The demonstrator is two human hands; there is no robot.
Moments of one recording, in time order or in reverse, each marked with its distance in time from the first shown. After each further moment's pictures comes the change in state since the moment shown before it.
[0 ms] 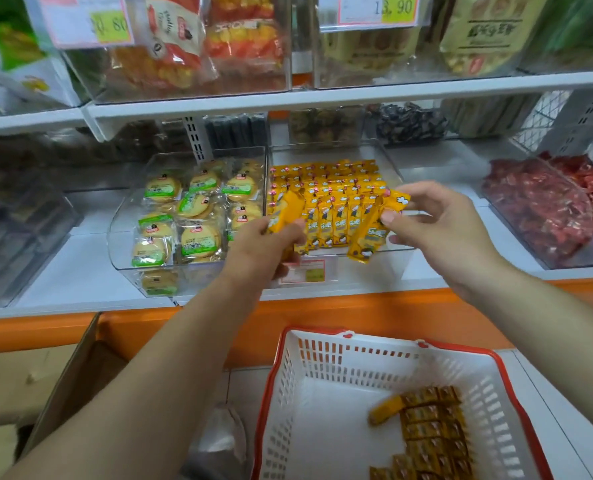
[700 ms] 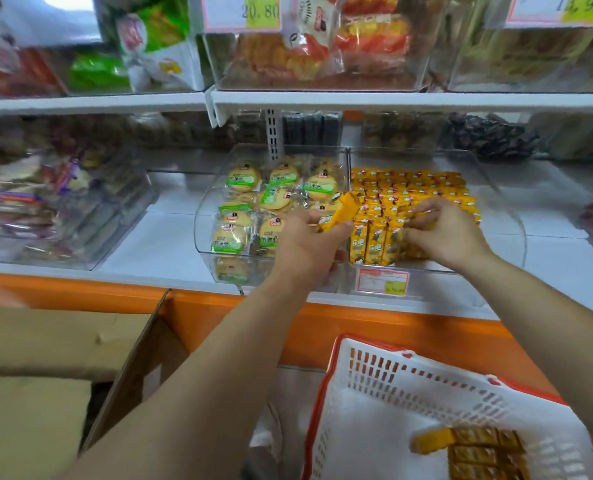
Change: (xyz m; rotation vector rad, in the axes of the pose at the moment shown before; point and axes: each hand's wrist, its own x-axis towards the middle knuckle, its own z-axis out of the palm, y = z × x) left_hand 0.007 -0.002 -0.050 0.019 0.153 0.033; right_hand 0.086 0.050 0.091 -0.651 -0.049 -0.001
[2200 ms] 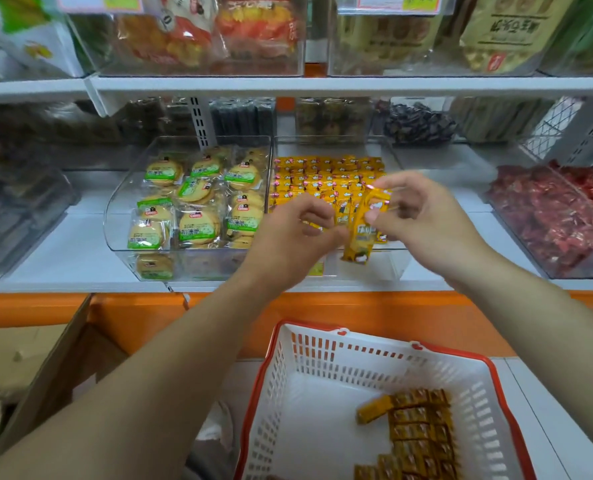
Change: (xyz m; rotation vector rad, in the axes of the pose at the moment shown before) left_hand -0.022 0.003 0.071 0.289 -0.199 0.326; right_hand -0.085 -0.005 -0.098 0.484 -0.078 -0.151
